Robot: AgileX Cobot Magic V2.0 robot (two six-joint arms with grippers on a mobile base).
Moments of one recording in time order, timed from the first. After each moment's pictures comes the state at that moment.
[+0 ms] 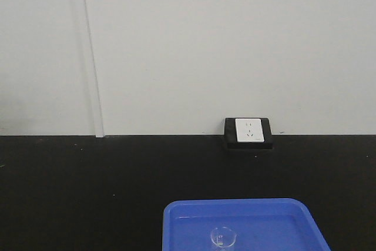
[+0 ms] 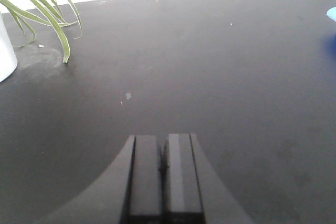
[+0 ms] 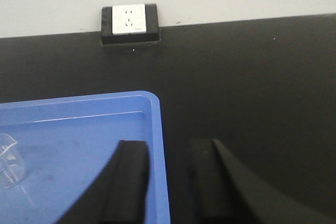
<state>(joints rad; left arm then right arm) -0.01 -0.02 0.03 0.06 0.37 0.02 -0.03 0.71 -0.30 -0.09 0.00 0.19</state>
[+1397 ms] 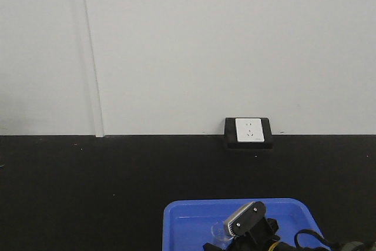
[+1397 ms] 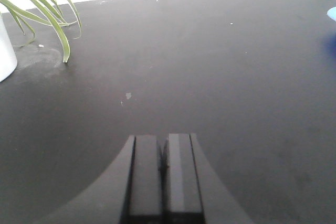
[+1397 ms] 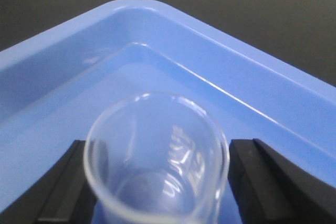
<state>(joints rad) -0.01 -0.02 0.03 0.06 0.37 0.02 0.29 2.06 -0.86 -0.53 -0.67 0.20</state>
